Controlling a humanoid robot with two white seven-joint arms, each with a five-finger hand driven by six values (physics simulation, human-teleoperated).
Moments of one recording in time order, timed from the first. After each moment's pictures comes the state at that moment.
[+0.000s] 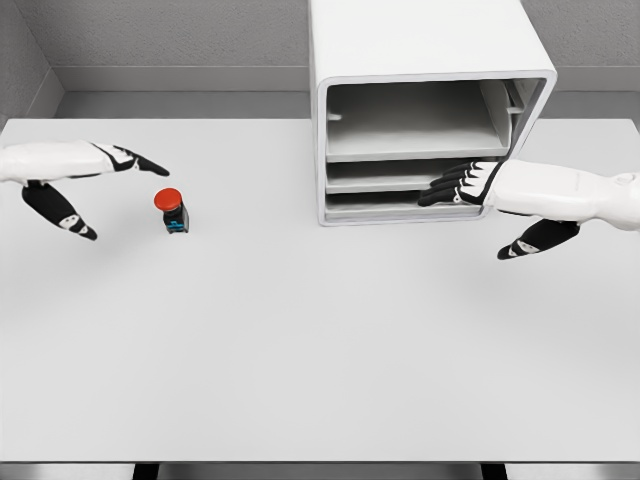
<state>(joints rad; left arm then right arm) -1.12 1.09 -1.29 -1.33 0.24 -0.61 -0.51 -1.05 -1.18 1.27 -1.68 -0.09 -0.61 0.24</state>
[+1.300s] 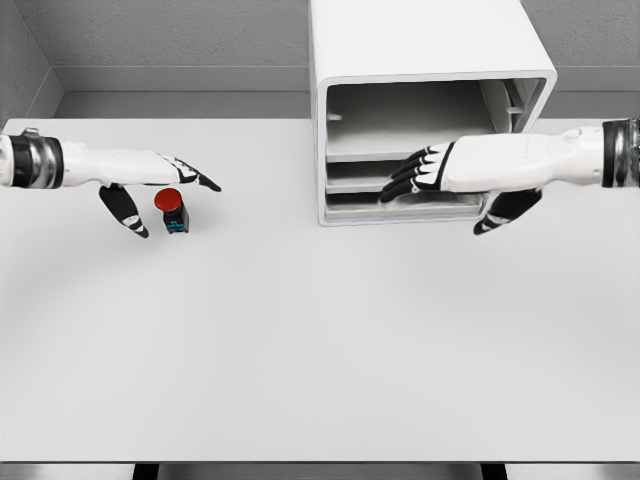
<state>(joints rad) -1.13 0.80 -1.29 -1.08 0.03 -0.61 -0.55 -1.17 -0.99 1.21 -1.59 -0.10 -0.61 0.54</state>
